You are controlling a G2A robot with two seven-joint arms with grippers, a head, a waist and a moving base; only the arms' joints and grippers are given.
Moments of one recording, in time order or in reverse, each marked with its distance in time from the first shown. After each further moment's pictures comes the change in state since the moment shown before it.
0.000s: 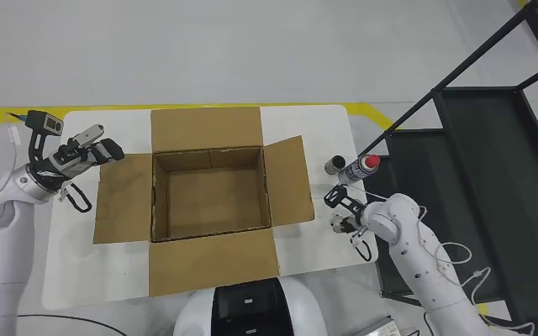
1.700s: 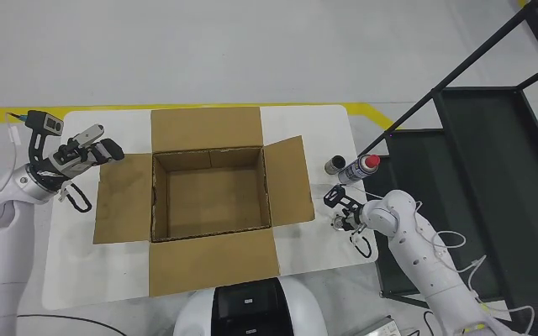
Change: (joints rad) left arm 0.000 0.000 0.000 0.000 0.000 0.000 0.000; right arm 0.134 0.024 -0.123 0.216 0.063 0.003 -0.043
